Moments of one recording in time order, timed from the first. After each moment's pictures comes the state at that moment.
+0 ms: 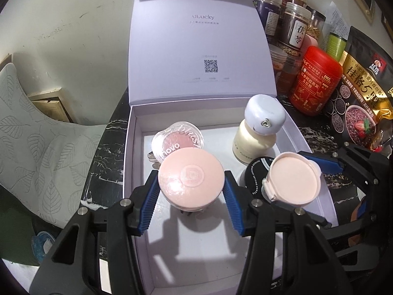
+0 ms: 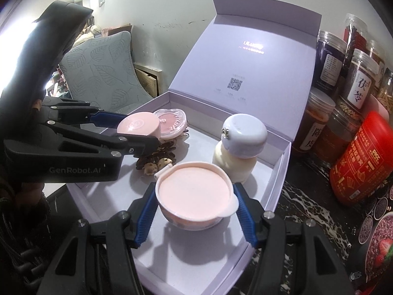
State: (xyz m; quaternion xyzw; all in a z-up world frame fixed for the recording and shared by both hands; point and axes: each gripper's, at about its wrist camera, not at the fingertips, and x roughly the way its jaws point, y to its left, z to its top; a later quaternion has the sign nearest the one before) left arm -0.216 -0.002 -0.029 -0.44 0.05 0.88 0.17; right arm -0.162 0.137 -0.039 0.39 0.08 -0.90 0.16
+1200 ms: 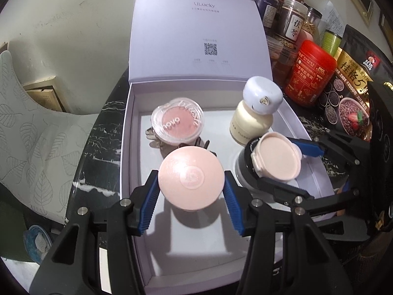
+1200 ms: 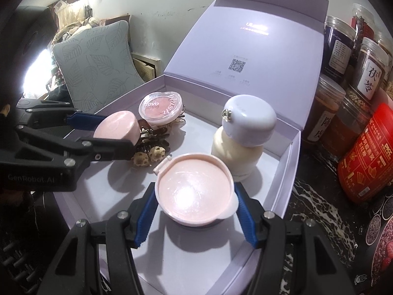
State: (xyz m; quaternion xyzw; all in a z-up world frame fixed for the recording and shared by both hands) left arm -0.201 -0.016 -0.044 -0.45 0.03 0.87 0.20; right arm -0.174 0.134 -0.062 0.41 0.09 -0.89 0.15
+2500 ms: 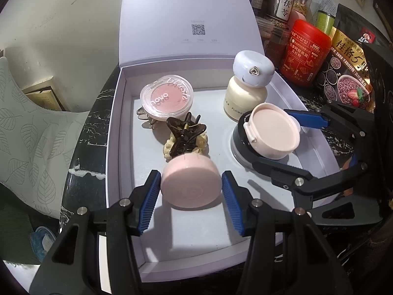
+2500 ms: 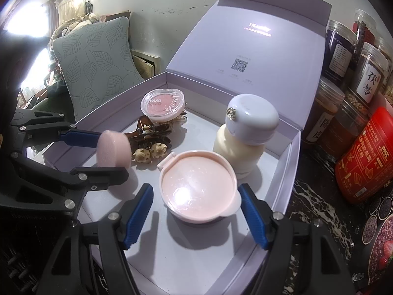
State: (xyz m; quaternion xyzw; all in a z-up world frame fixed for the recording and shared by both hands) left arm -0.186 -0.005 -0.057 -0.47 0.07 0.86 0.20; right arm -0.172 0.131 -0.060 0.41 0.10 -0.89 0.15
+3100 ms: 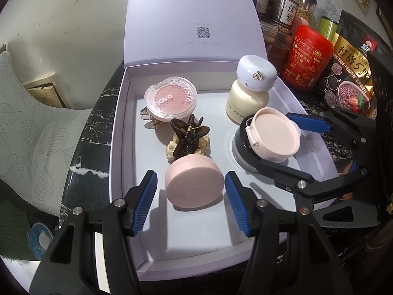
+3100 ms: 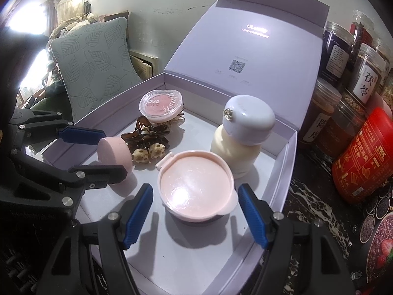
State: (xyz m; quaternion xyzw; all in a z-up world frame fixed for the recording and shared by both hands) left arm -0.187 -0.008 -0.056 -0.47 0.05 0.86 0.19; right arm -0.173 0.131 -0.060 0.41 0.11 -0.89 0.14
